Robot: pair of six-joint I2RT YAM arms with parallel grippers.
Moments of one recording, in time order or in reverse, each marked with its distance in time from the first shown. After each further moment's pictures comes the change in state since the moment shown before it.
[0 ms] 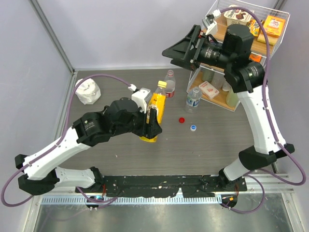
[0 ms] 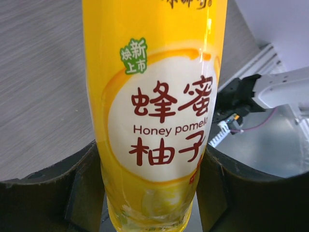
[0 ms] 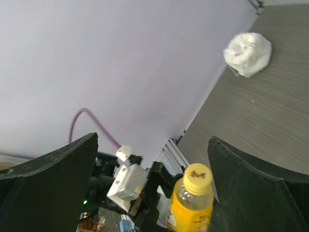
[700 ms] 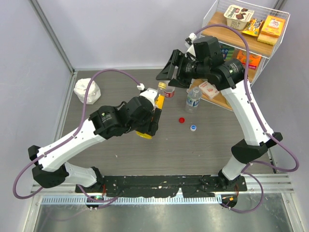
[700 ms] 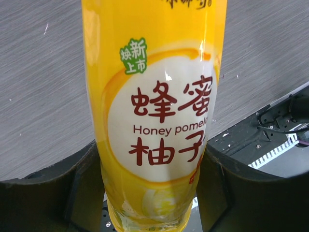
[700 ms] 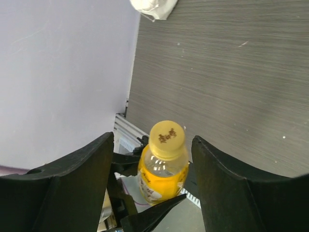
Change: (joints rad) left arm 0.000 0.166 0.105 -0.190 -0.211 0.062; right arm 0.155 0.144 0.115 -0.503 0.349 -0.101
